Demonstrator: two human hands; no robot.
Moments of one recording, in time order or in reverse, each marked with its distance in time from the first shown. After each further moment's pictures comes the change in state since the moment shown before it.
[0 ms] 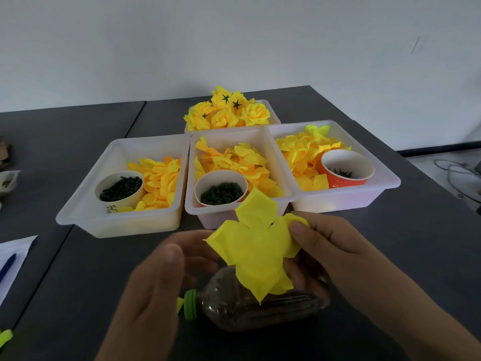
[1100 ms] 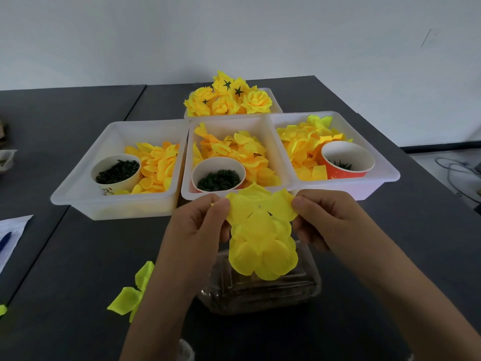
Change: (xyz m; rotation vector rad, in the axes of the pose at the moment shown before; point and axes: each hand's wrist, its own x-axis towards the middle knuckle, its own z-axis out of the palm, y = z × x) left_hand 0.041 -0.003 0.045 -0.101 0.068 0.053; right_hand 0.013 0.018 -0.023 -0.182 0.185 -0.012
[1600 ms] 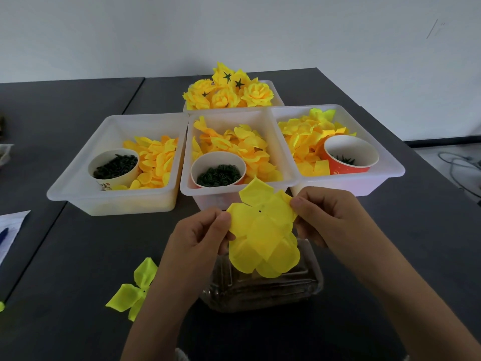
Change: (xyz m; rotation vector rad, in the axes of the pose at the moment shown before) left_hand -0.005 -0.024 -0.002 0.053 -0.099 -0.033; right_hand 0.006 0.013 0.002 -0.028 0.056 -0.023
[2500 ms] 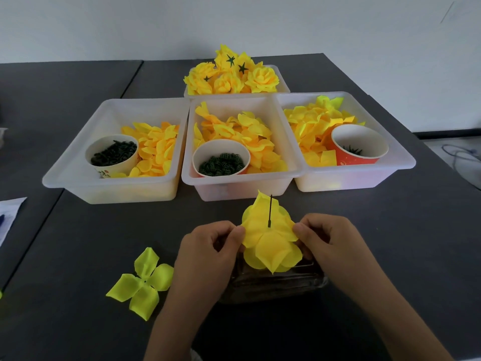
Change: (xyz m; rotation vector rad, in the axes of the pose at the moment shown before) left_hand -0.007 -0.033 0.014 0.376 0.042 -0.050; right_hand -0.016 0.047 0.018 -0.284 0.049 0.121
